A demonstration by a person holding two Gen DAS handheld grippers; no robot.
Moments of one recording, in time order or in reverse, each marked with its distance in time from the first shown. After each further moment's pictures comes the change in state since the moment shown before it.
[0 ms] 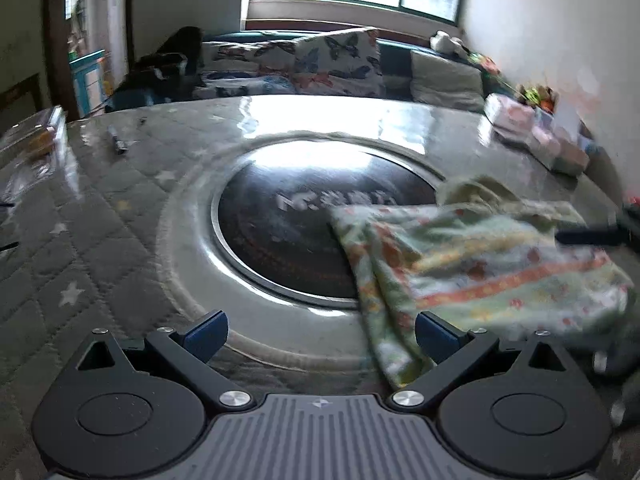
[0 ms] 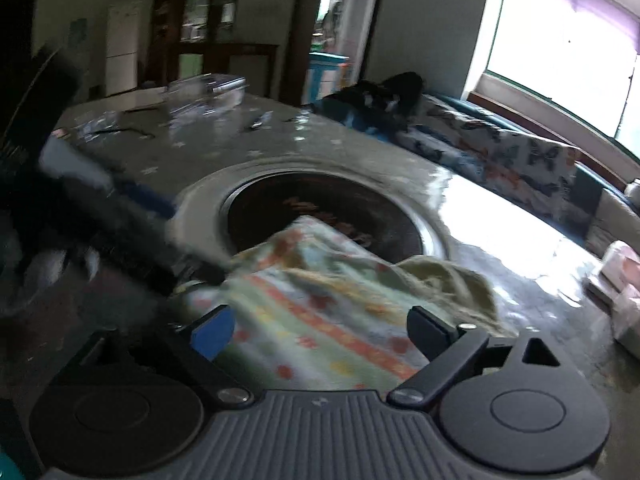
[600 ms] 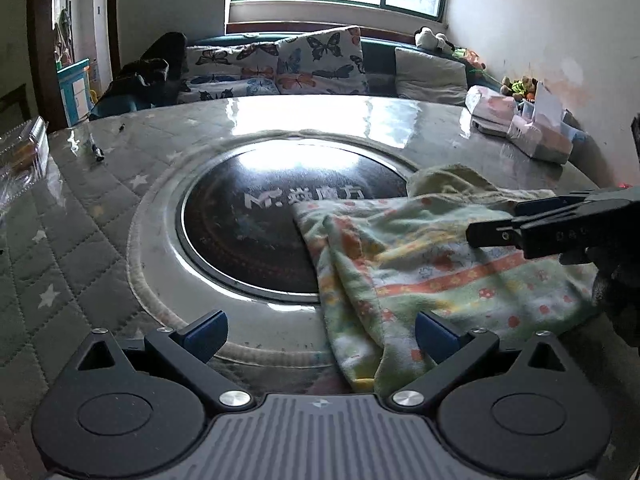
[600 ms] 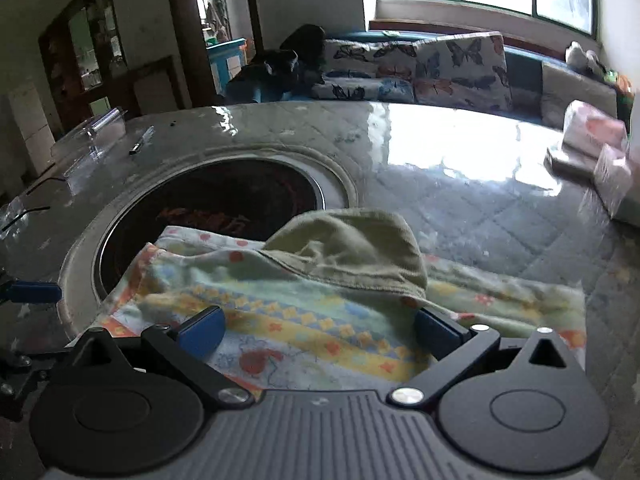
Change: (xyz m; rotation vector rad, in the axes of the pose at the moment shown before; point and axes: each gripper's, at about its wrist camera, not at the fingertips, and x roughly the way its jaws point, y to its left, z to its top) left arm 0.002 -0.026 -0.007 0.059 -0.006 -0.025; right arm 0.046 -0.103 -0.018 0.400 0.068 -0.078
